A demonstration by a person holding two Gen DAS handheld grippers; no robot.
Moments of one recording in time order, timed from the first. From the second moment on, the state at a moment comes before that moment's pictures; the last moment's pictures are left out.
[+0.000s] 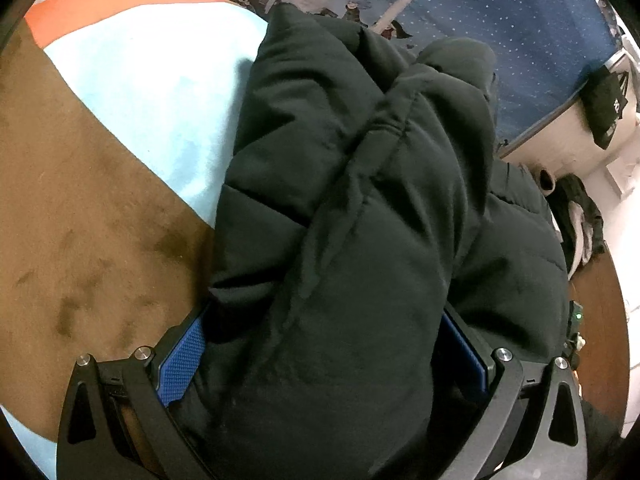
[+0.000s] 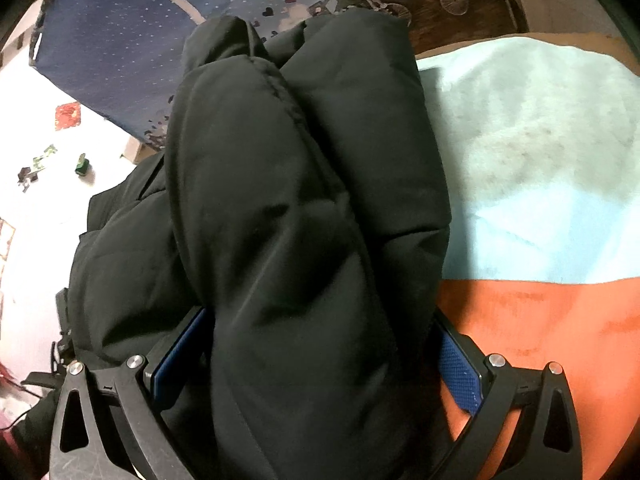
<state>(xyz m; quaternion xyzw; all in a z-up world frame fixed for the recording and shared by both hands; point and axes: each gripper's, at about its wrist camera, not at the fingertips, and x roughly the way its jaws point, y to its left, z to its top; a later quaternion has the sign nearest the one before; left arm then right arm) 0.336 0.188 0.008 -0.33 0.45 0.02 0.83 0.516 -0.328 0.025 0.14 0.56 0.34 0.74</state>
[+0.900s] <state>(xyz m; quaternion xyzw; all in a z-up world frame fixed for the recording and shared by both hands) 0.333 0.121 0.126 -0.21 0.40 0.06 0.89 0.468 -0.331 0.131 0.14 0.48 0.37 0.79</state>
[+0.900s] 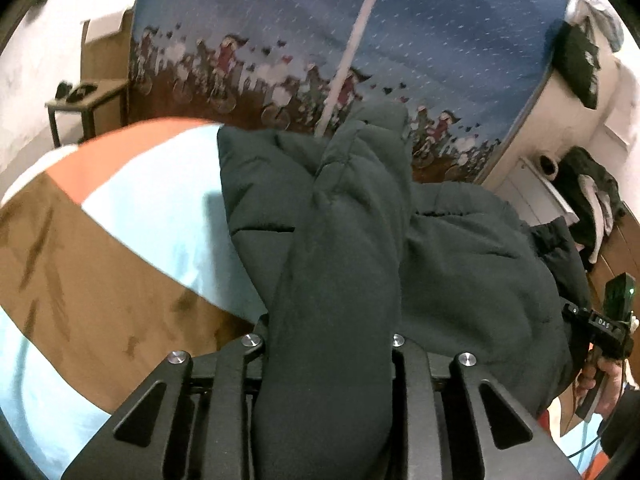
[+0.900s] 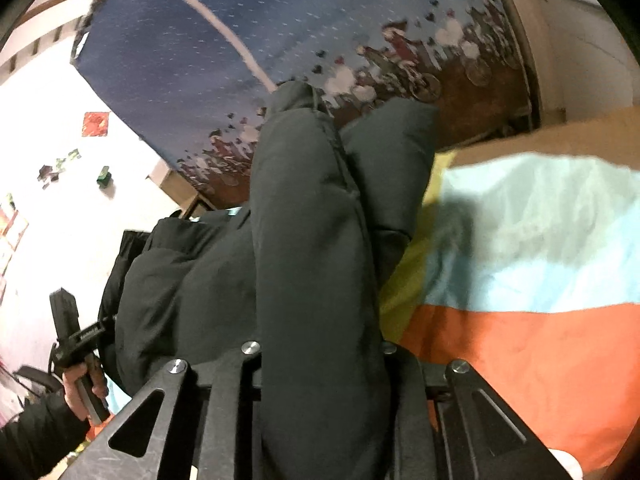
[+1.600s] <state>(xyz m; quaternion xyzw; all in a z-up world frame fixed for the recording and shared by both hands) 0.292 0.073 0.181 -0.16 0.38 0.05 0.91 0.403 -0.336 0.192 0.10 0.42 0.39 0.81</state>
